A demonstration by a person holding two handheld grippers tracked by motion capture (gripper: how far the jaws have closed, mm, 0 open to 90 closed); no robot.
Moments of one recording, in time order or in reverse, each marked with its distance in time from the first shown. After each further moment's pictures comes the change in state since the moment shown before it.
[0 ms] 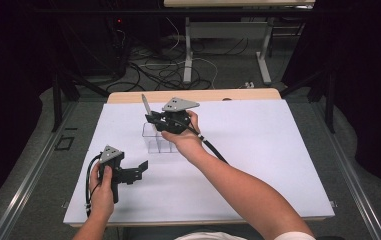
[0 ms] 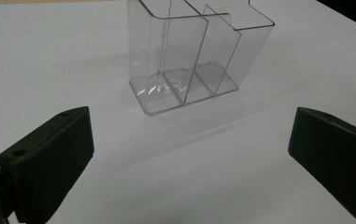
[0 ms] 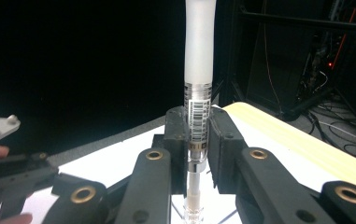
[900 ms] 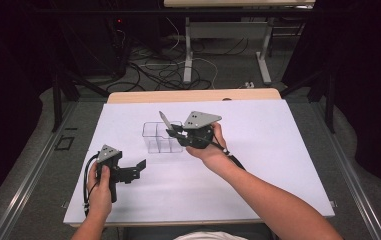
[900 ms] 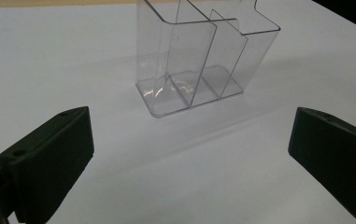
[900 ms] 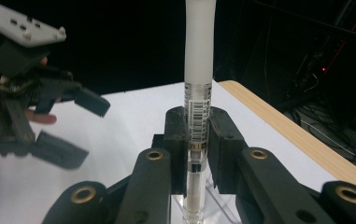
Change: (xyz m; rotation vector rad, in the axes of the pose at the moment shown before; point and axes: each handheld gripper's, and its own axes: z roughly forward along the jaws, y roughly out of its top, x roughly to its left) left arm 0.005 0.001 -0.002 -0.006 0.006 -0.004; right arm 0.003 -0.012 -0.070 0.092 0.022 -0.177
